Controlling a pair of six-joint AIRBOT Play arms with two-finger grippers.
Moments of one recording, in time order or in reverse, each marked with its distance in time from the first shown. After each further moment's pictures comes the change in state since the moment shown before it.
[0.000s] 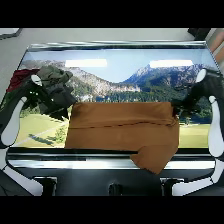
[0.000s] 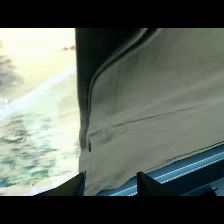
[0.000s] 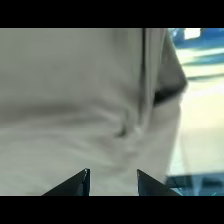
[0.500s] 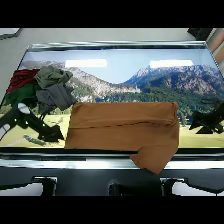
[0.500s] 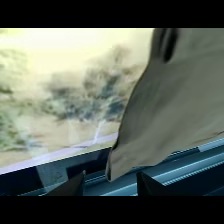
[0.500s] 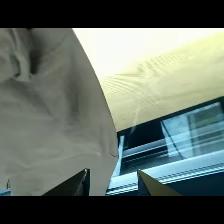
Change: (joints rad) left arm 0.142 0.409 -0.776 -0.041 0.346 0.168; right arm -0.277 0.262 -0.332 0.043 -0.043 -0.029
